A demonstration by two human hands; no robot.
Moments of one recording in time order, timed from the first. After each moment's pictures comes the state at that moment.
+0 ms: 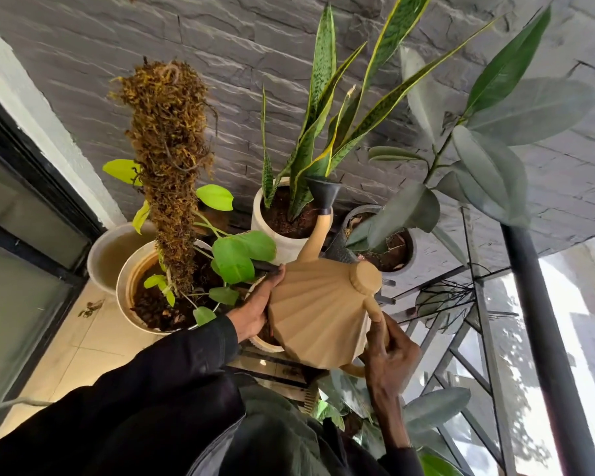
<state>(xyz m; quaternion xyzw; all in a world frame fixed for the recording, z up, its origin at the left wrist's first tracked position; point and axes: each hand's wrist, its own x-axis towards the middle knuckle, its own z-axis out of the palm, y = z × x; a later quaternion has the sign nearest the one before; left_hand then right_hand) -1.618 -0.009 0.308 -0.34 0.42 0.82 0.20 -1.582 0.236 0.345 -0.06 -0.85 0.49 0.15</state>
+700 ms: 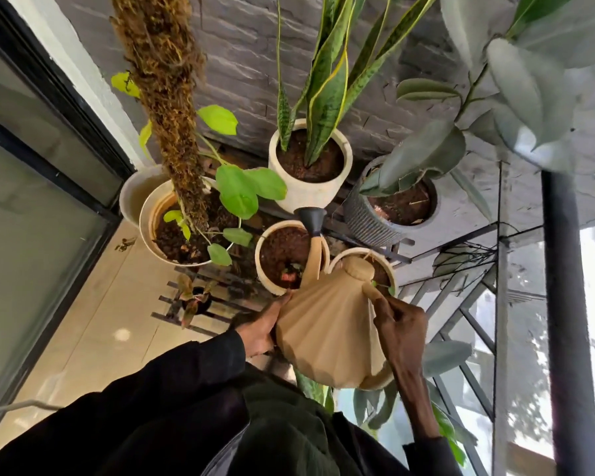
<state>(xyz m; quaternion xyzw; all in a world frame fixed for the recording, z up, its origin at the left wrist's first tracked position) -1.491 0.077 0.266 -0.47 0.33 0.75 0.33 -1.555 0.302 0.351 -0.01 -0.91 0.41 -0.06</state>
